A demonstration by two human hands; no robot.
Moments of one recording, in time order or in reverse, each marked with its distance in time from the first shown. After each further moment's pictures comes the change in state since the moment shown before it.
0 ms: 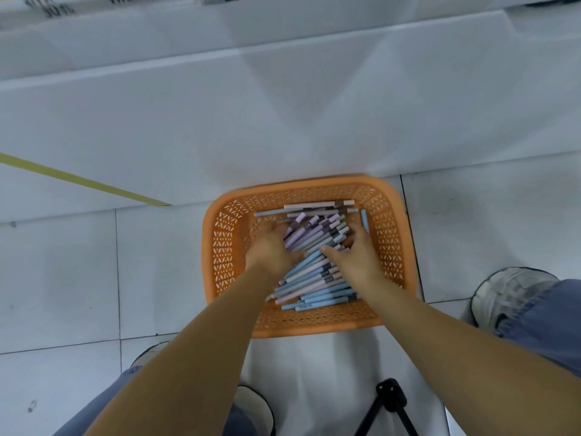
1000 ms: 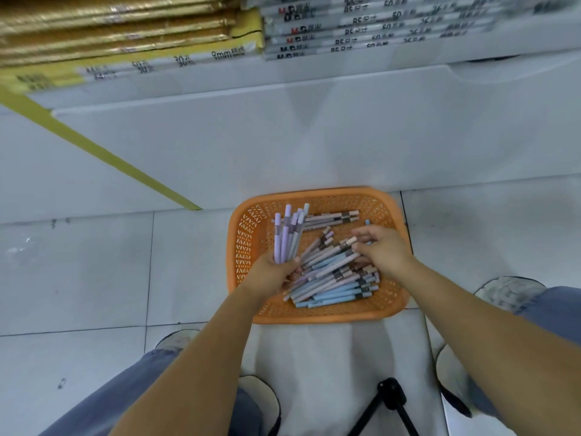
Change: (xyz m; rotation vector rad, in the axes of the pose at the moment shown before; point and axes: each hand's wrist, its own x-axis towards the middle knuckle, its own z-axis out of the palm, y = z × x) left_hand -0.080 -0.005 -0.026 -0.840 -0.096 -0.176; right_hand -0.011 -0.022 -0.054 -0.060 -0.145 -0.068
